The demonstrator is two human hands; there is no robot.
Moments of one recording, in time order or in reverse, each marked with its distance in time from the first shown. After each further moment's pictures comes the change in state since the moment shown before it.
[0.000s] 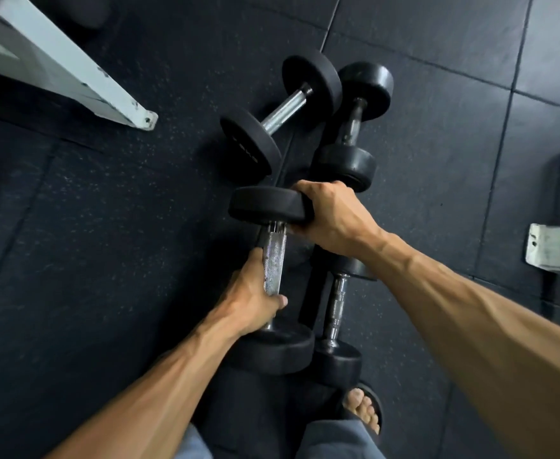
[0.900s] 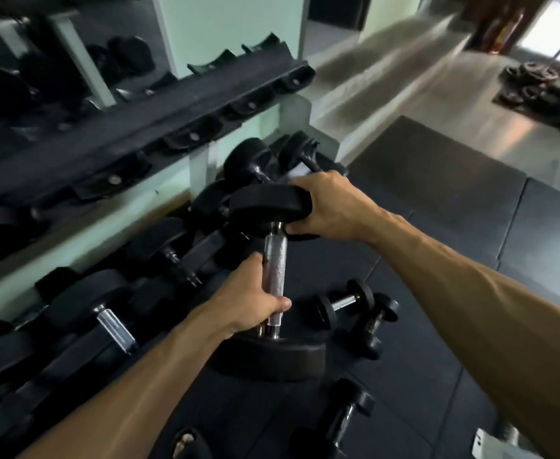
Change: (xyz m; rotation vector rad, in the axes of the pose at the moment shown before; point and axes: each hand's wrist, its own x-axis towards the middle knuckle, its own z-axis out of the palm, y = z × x) left_hand -0.425 0.157 -0.386 -0.308 0.416 0.147; right_hand -0.025 -0.529 -0.390 -0.242 -0.037 -0.538
